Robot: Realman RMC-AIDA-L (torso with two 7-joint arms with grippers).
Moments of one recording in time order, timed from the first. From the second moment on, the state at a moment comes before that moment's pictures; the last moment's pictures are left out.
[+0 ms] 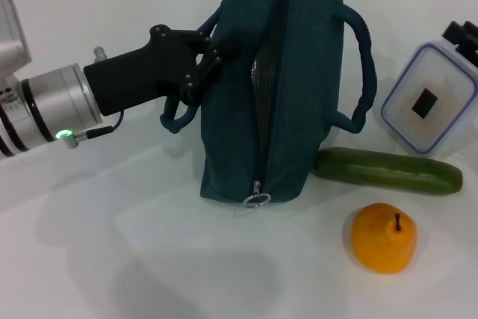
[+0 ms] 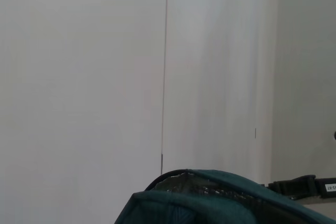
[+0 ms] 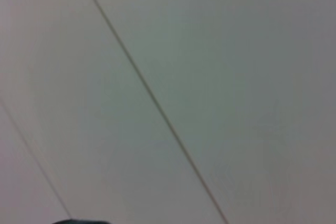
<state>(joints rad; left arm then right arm) -0.46 -2.09 0.98 0.58 1.43 1.47 -1.06 0.35 2.01 -1.20 -0.51 -0.92 -1.21 1.31</state>
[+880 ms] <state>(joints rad) -0.48 -2.09 0.97 0.54 1.42 1.47 -1.04 0.37 2.01 -1.22 -0.53 -0.96 -1.20 1.32</state>
